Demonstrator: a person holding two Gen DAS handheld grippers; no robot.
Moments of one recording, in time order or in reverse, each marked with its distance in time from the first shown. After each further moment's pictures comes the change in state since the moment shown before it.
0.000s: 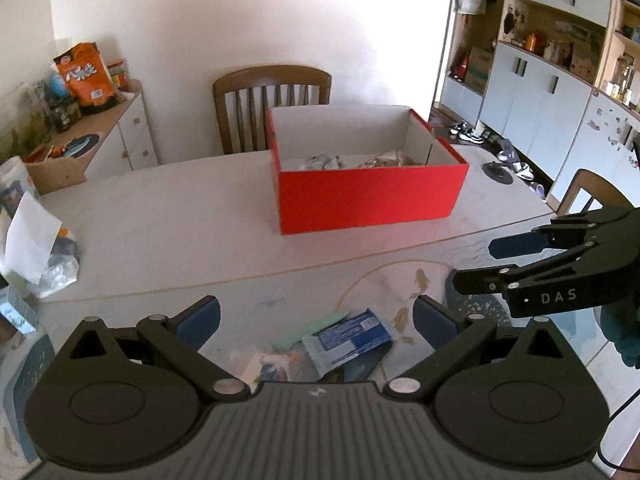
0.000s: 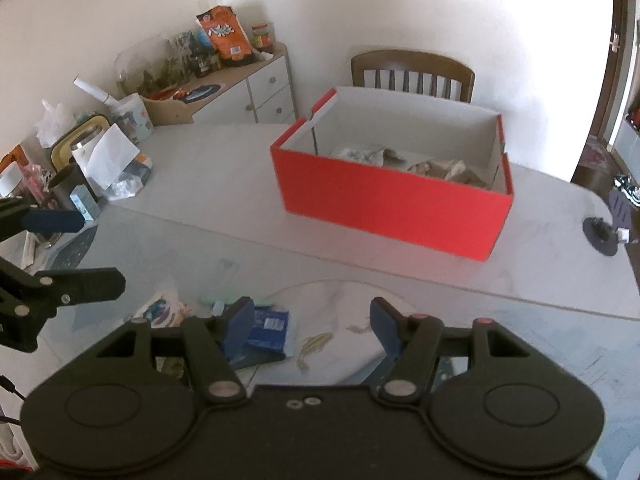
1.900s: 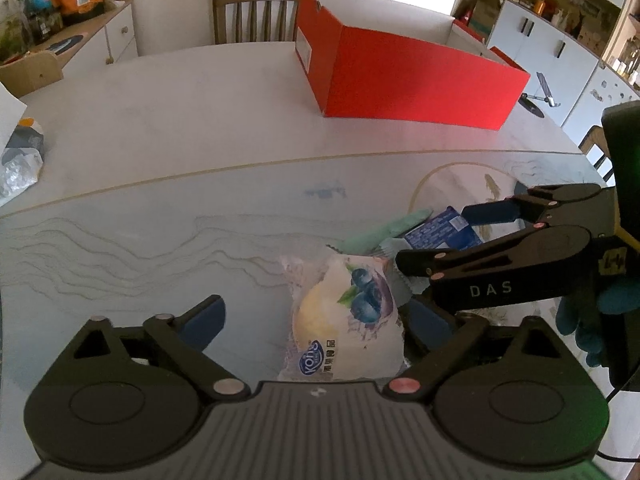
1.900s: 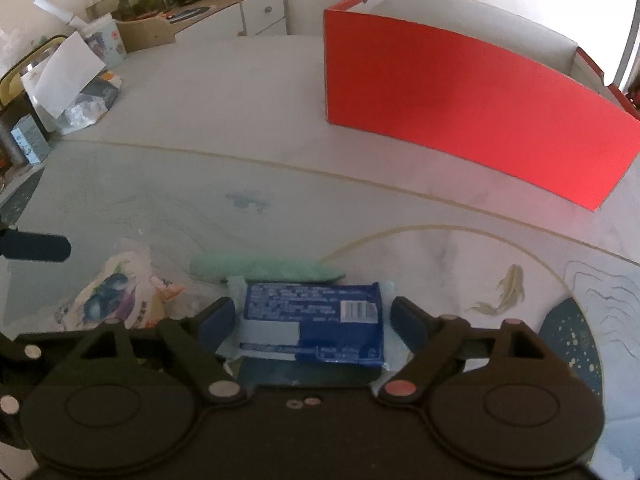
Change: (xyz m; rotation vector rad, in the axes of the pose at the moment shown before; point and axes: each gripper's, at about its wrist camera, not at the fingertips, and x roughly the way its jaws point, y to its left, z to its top) left arm 0.098 0.077 -0.071 -0.036 0.186 -0.087; right arm 0.143 0.069 -0.031 -0.006 0.135 -0.091
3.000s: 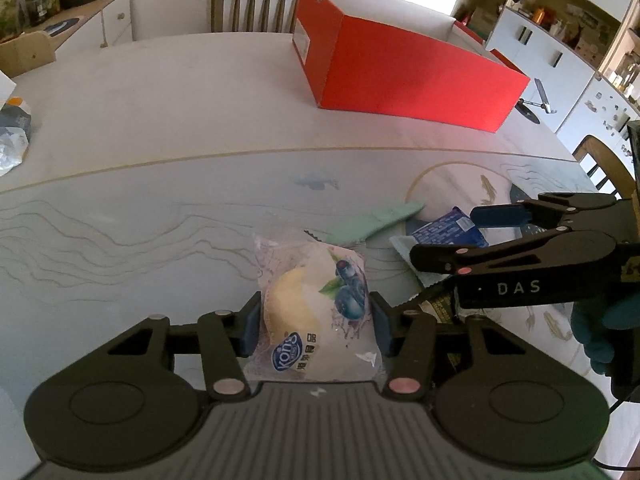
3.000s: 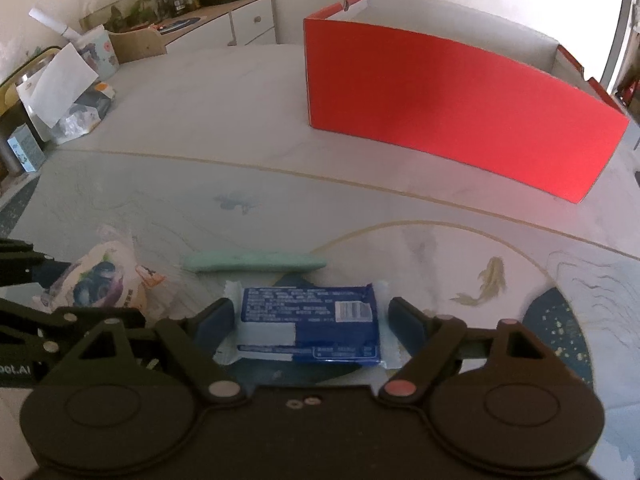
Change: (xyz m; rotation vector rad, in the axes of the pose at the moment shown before) left arm 0.014 0.009 -0.002 -0.043 0.003 -0.049; right arm -0.008 -0.006 -0.008 0.022 -0.030 -0.018
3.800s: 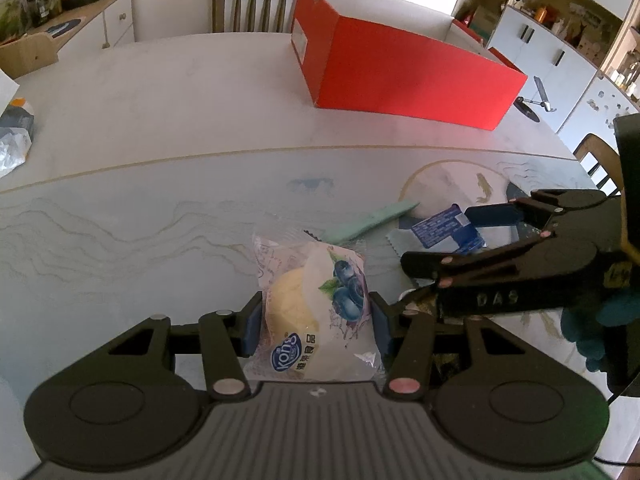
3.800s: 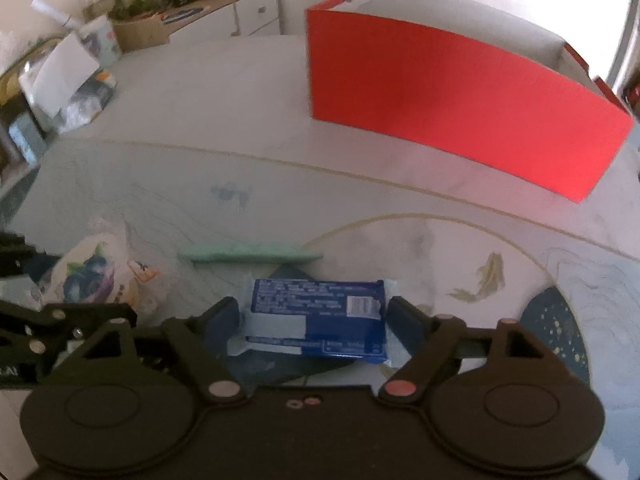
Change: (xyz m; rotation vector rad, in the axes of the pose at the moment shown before) left arm -0.005 -0.007 -0.002 -0.001 0.005 0.012; right arm 0.005 0.005 0.001 -0.048 0.031 -0.008
